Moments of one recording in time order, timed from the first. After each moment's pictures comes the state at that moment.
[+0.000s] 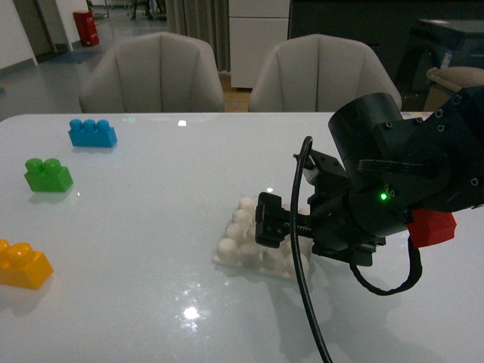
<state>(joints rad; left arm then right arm) 0.00 0.01 0.01 0.00 0.00 0.00 0.32 2.22 1.23 0.05 -0.25 0.40</state>
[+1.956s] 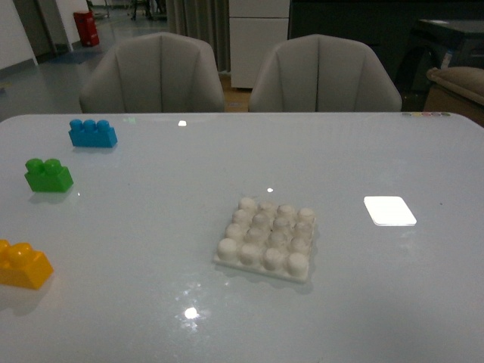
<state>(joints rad) 0.00 0.01 0.01 0.00 0.00 0.00 0.15 0.58 0.24 0.33 0.15 0.01</state>
